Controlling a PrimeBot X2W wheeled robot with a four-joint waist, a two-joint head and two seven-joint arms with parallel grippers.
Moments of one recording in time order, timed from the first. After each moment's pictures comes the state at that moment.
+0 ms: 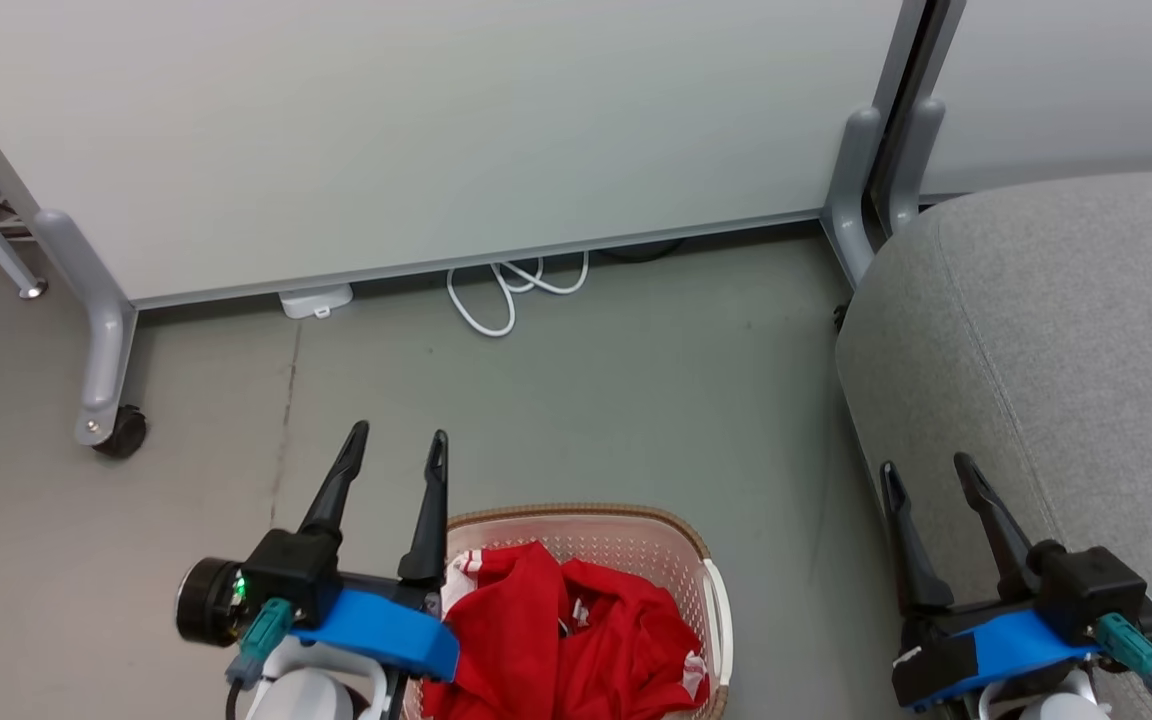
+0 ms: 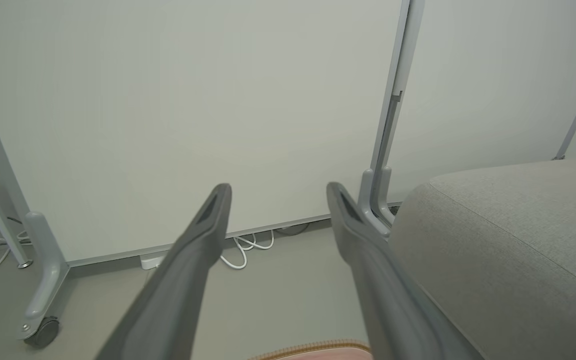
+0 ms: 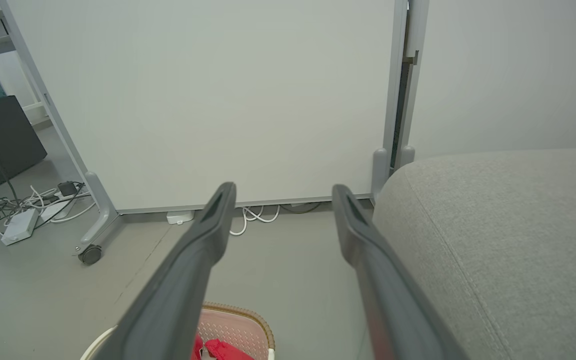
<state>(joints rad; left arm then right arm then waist) -0.13 0.05 -0.21 0.27 -0.17 -0.12 -0.26 -0.07 -0.05 0.01 0.23 0.13 0.13 -0.26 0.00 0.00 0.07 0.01</state>
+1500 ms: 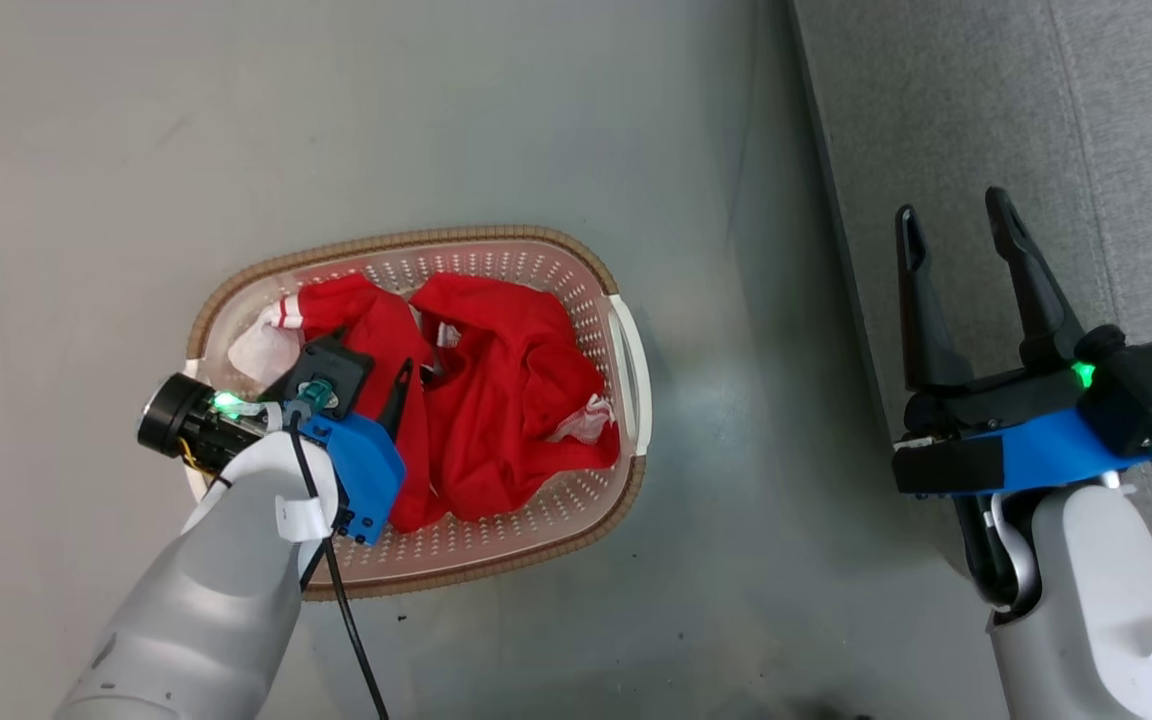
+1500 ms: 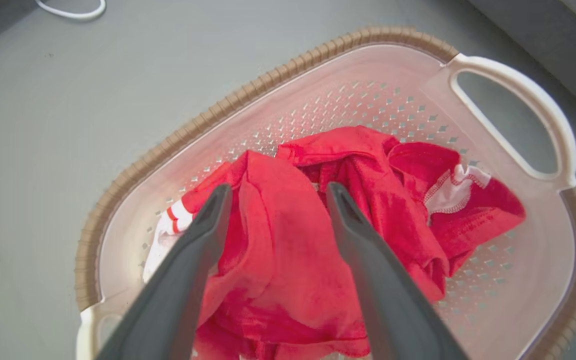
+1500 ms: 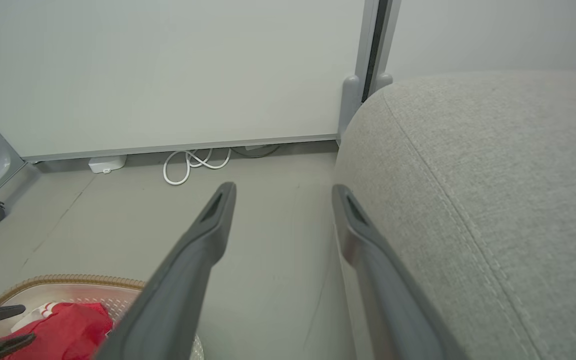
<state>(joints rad) -0.80 0.16 -0.69 1.18 -0.29 -0.13 -0.26 -0.39 -0.06 0.02 0.14 0.12 0.13 -0.26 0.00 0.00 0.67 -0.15</state>
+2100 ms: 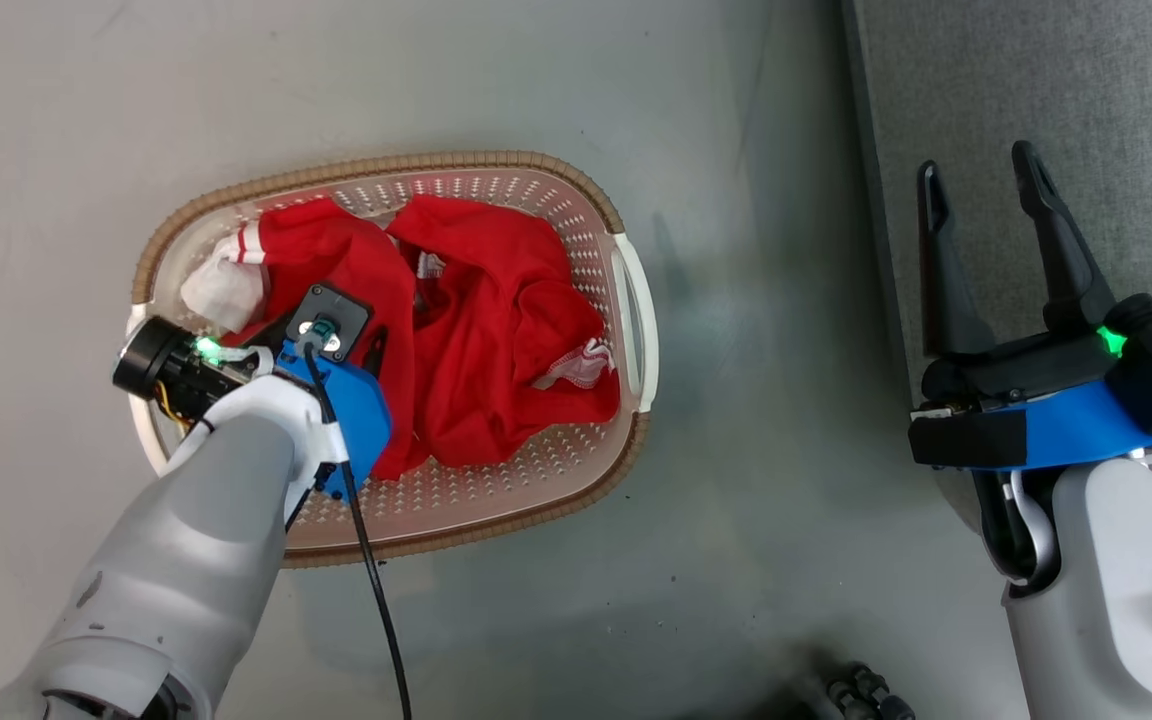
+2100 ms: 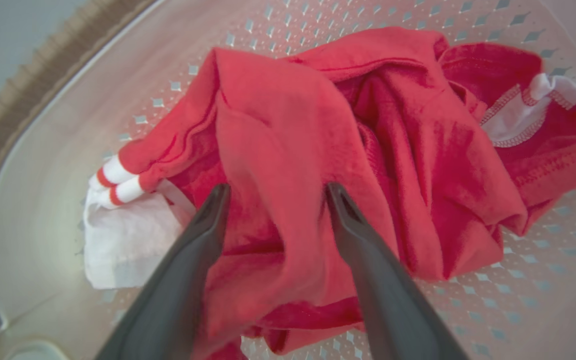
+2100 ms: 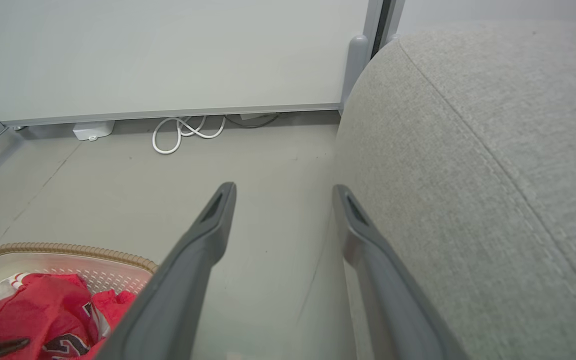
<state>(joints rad) -0.92 0.15 -0.81 1.28 -0.33 -0.13 -0.15 -0.43 -0.08 0.02 0.11 0.12 0.13 -0.26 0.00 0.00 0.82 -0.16</state>
